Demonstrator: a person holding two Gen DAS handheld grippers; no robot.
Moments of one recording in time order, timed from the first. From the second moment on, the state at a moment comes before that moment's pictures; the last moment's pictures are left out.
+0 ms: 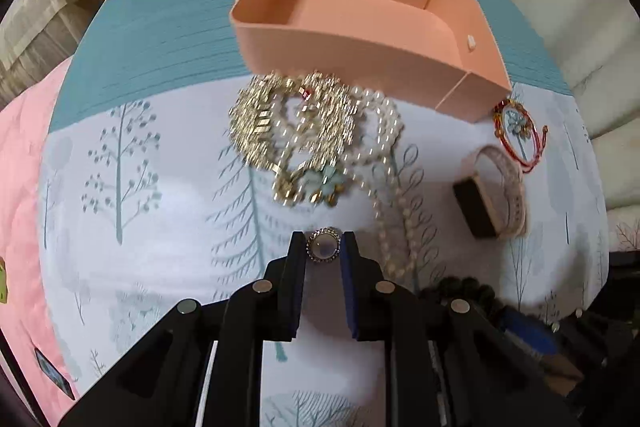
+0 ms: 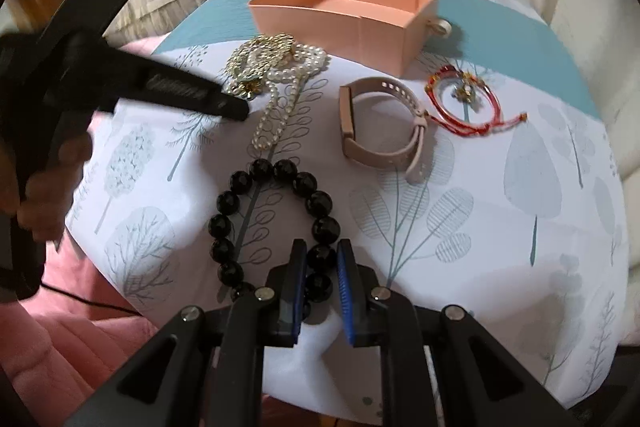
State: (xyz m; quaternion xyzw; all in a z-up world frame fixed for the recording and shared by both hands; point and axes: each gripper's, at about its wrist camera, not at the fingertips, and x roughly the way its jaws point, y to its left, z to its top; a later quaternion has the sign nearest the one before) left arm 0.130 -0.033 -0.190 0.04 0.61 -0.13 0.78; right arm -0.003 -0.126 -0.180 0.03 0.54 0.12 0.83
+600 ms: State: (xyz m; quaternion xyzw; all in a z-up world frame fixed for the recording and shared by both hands) left arm 0.101 0.007 -0.104 0.03 0.63 -0.18 0.75; right arm 0.029 -0.152 -0.075 0.12 0.47 0.17 0.86
